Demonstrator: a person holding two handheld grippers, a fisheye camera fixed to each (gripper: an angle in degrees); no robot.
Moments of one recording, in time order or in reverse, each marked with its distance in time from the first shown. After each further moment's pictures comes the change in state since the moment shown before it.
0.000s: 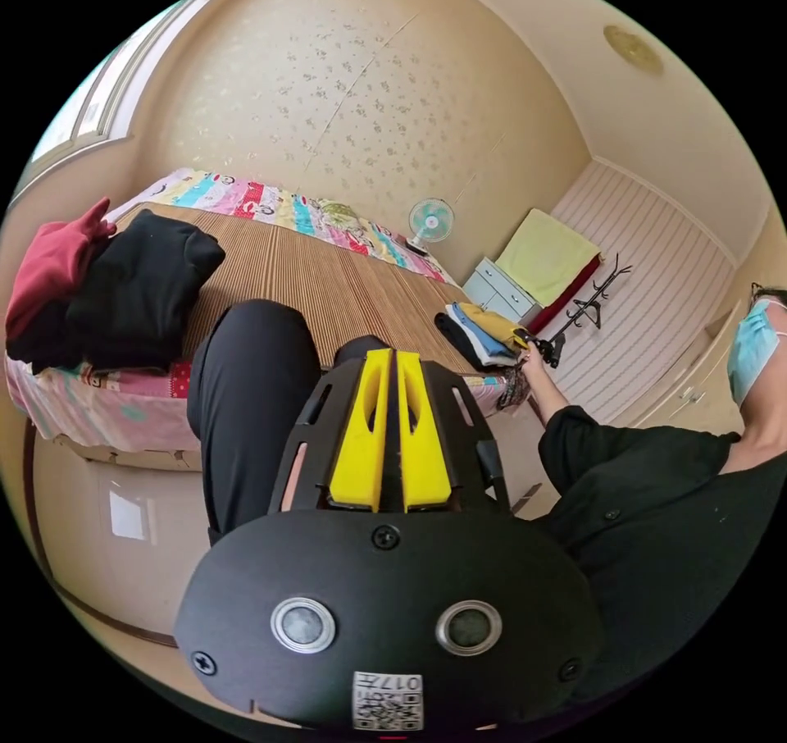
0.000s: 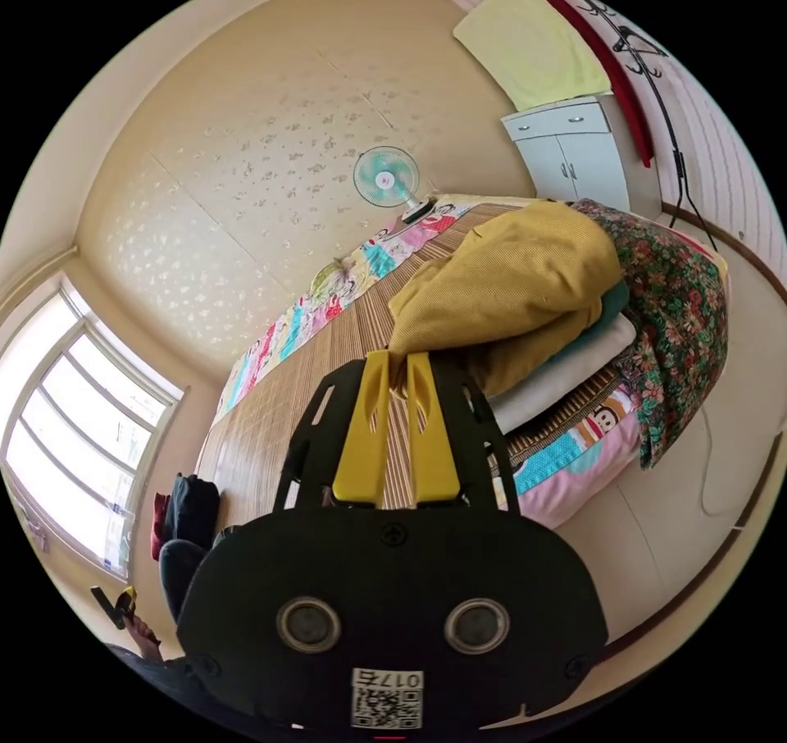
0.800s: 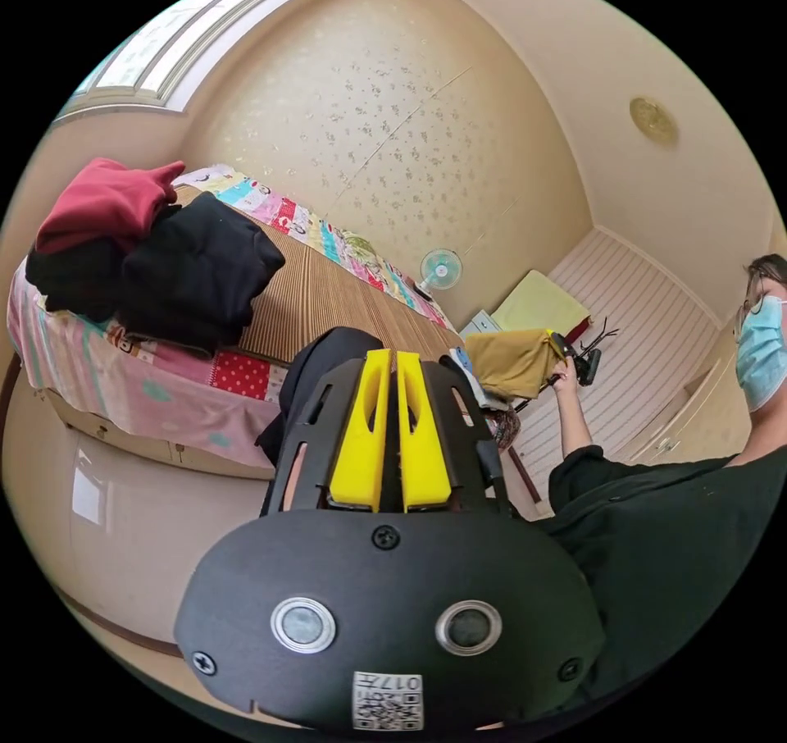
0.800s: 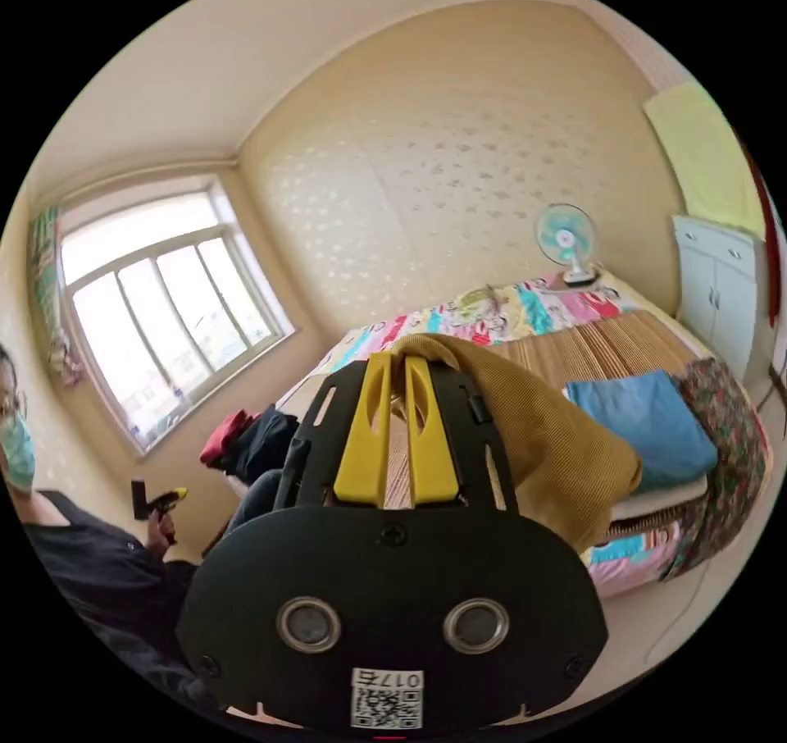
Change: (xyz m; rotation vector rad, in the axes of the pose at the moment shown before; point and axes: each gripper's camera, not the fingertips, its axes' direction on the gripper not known) left arm -0.114 0.014 -0.065 0.170 0.073 -0.109; right arm -0.235 0.054 -0.130 0.043 -0.449 -0.625
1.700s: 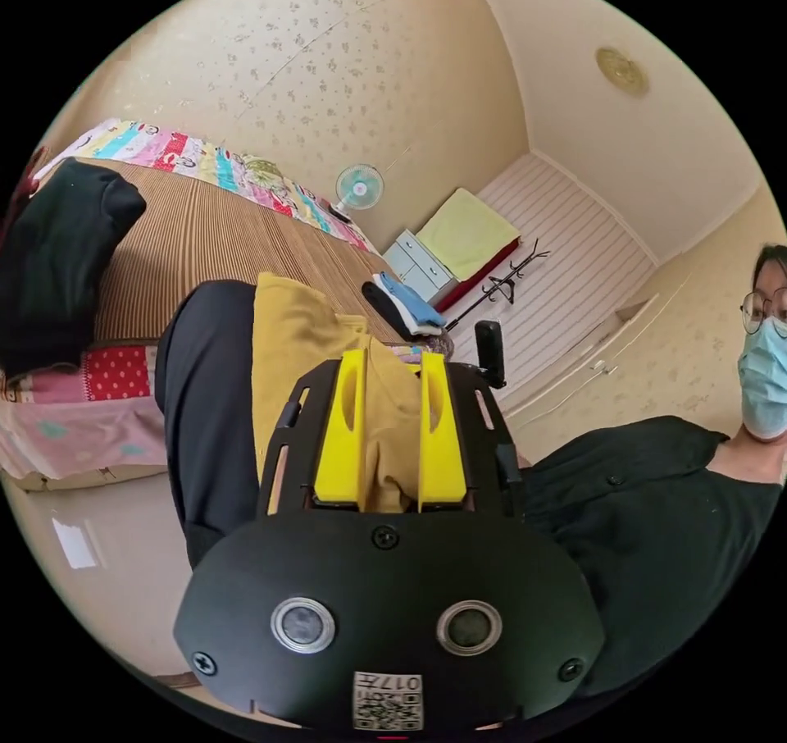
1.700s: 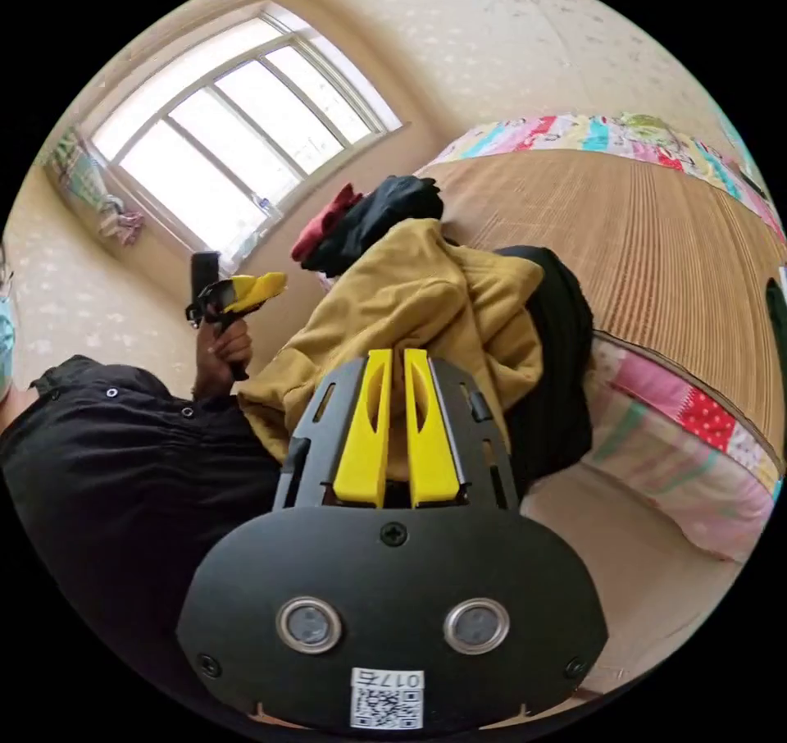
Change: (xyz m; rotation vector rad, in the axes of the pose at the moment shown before) left arm 0.045 -0.060 0.123 -0.372 0.310 0.068; right arm -0.130 0.275 0.172 -0.422 -0.434 0.060
